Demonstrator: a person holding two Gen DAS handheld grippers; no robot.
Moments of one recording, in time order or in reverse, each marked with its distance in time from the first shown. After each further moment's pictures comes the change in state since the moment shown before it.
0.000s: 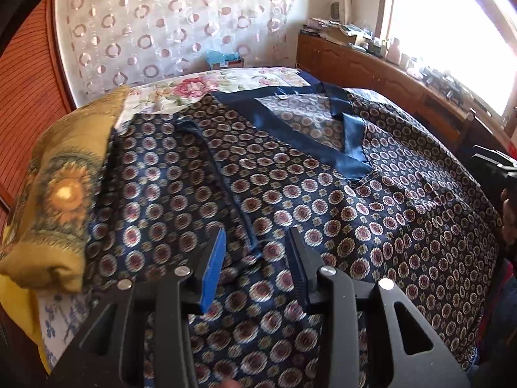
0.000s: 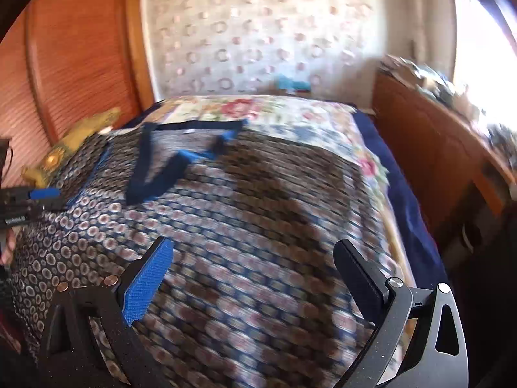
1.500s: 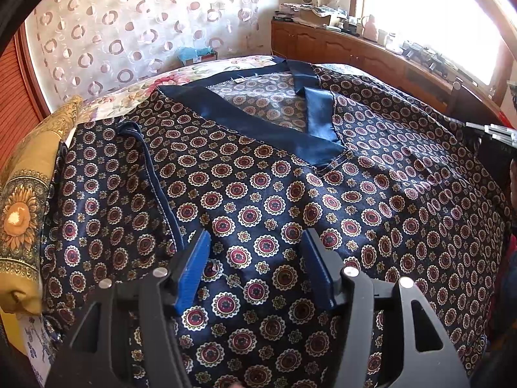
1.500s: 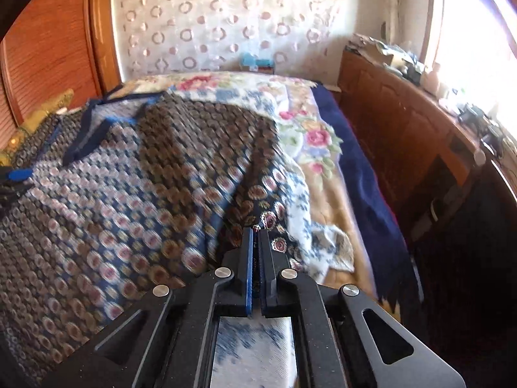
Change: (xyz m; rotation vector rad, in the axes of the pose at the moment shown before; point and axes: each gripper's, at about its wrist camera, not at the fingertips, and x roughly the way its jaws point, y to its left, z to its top) left arm 0.032 -0.037 0.003 0.105 0.041 -0.045; right arm -0.017 -0.063 -0.020 -0.036 0.065 -0.124
